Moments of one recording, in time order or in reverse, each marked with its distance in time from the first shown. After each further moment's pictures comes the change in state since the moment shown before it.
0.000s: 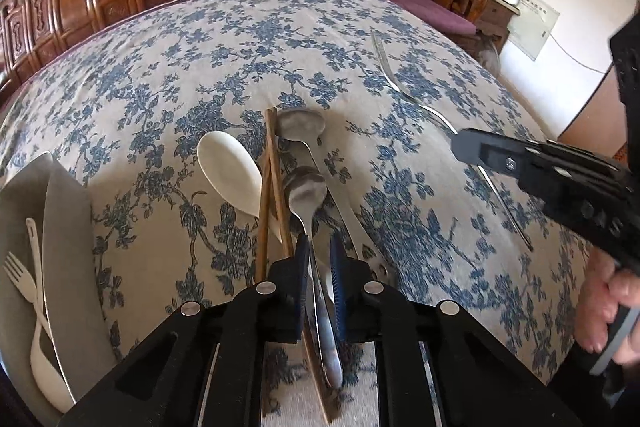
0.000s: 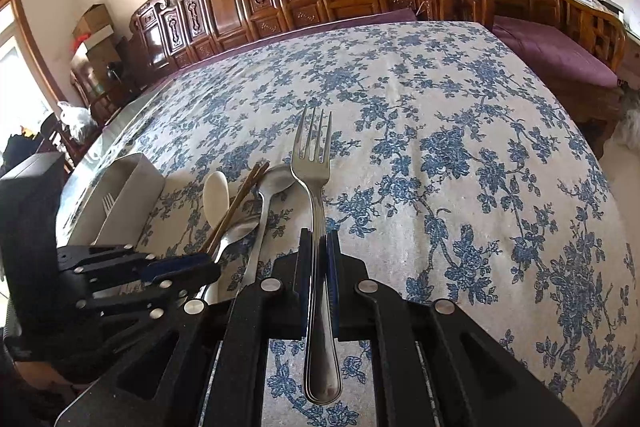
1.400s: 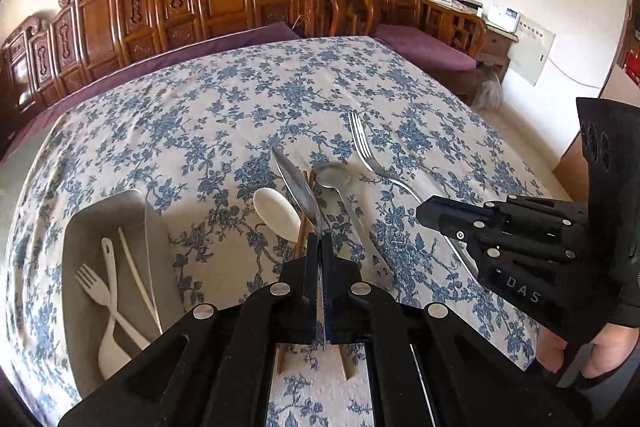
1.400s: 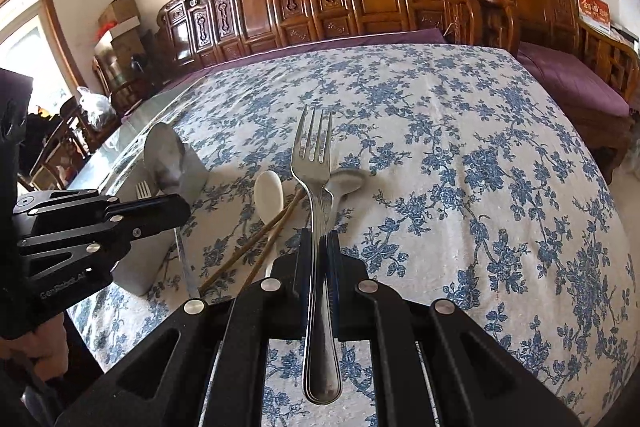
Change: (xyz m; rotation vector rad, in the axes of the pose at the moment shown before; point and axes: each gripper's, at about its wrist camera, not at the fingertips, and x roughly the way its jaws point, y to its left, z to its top) left arm -0.089 0.010 0.000 0.011 -0.145 0.051; right arm -0.022 0.050 -0.010 -0.083 -0.043 0.037
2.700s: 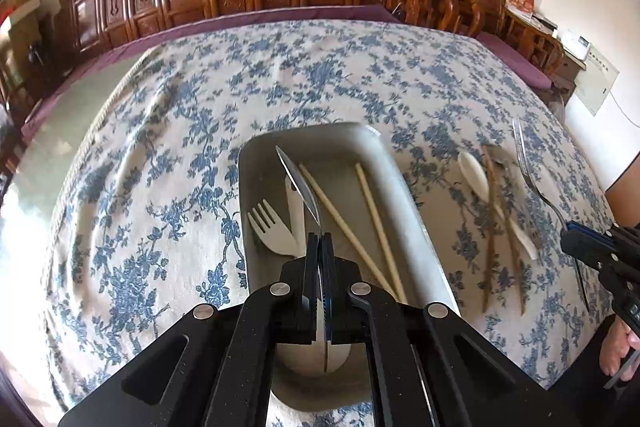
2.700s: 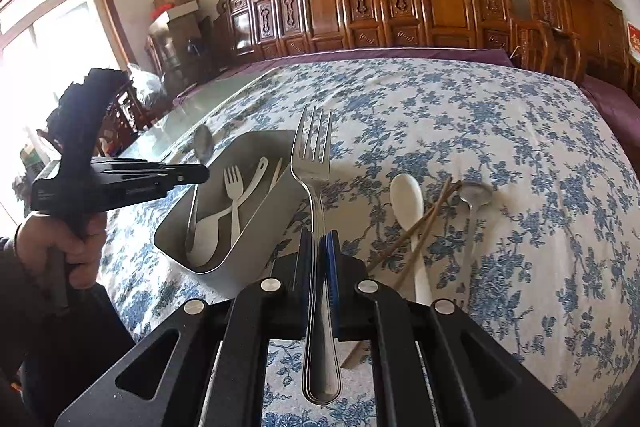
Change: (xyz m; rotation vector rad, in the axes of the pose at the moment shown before) left arm -0.022 0.173 -0.049 -0.177 0.076 0.157; right arm 0.007 0.108 -0.010 -0.127 -0.003 0.149
